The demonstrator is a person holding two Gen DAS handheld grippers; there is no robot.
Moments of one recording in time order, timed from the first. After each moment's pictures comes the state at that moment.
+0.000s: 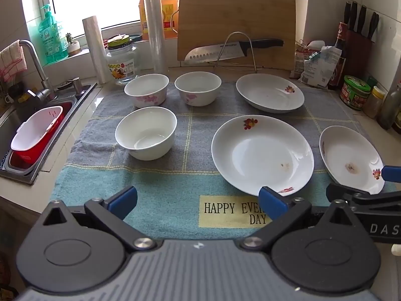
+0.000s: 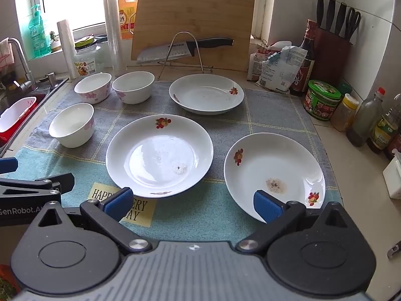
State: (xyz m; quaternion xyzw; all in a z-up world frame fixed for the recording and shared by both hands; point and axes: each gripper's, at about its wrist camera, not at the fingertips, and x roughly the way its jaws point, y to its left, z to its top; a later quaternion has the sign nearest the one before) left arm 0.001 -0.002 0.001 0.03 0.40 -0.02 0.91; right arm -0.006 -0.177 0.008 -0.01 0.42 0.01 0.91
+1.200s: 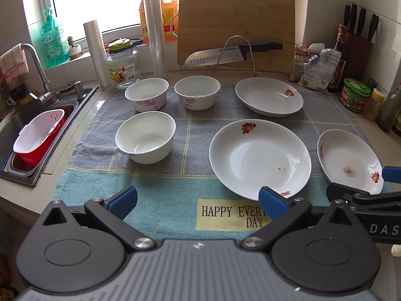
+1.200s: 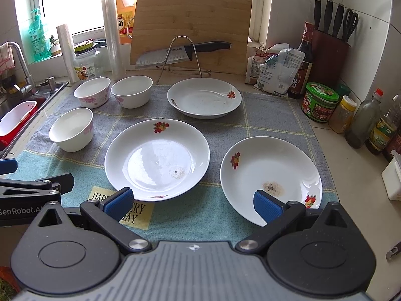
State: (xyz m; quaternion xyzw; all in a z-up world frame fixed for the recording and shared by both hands) left arm 0.000 -0.007 0.008 0.03 0.40 -0.01 0.92; right arm -0.007 -0.181 0.012 -0.01 0.41 0.01 0.91
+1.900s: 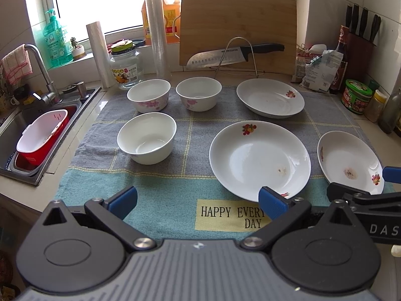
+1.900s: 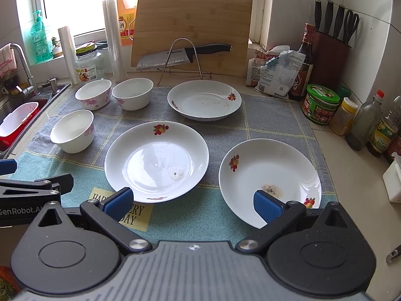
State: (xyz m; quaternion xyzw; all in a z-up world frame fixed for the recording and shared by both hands) left arm -0.001 -0.009 0.011 0.03 0.40 -0.01 0.92; right arm -0.008 -0.183 0.013 -0.01 0.41 0.01 0.91
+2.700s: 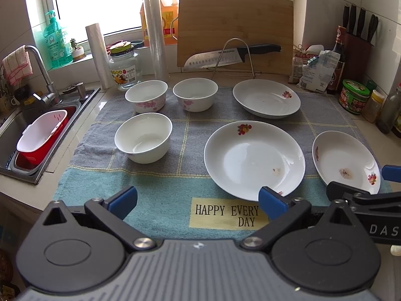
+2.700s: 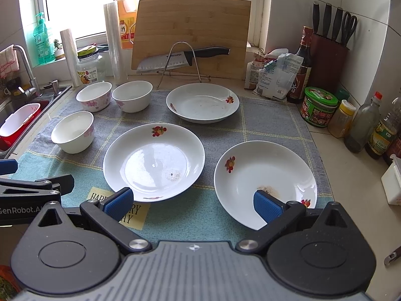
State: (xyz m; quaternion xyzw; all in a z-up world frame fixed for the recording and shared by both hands) left arm -0.006 -0.012 0.012 0.04 0.39 -0.01 0.92; right arm -0.012 -0.189 0.017 -0.01 0.40 0.02 0.92
